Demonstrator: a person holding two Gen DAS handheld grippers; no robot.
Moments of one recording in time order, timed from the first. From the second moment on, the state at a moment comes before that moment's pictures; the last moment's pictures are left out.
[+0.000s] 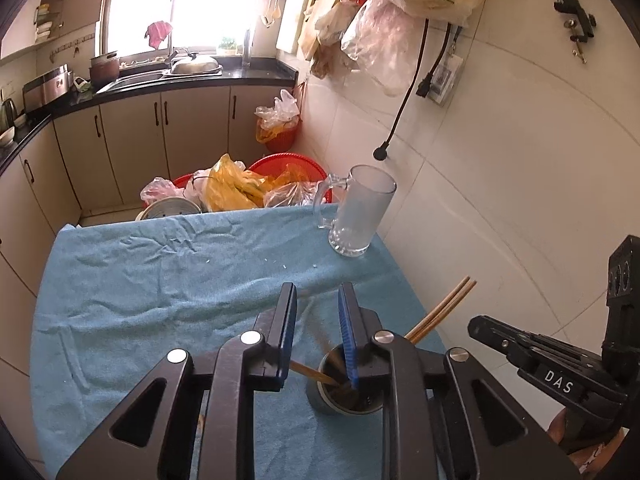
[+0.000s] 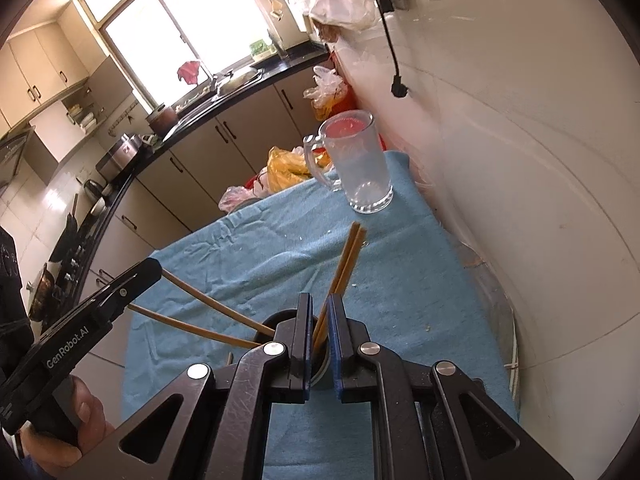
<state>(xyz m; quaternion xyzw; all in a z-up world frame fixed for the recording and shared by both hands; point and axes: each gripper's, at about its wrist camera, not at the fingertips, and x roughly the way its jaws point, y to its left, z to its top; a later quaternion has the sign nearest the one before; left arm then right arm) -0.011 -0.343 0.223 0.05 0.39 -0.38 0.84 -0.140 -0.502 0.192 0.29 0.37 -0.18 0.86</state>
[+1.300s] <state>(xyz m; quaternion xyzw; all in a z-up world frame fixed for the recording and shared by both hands) -0.078 -0.089 0.158 -0.02 0.44 -0.18 0.88 -0.142 -0.333 0.128 0.18 0.49 -0.11 0.85</state>
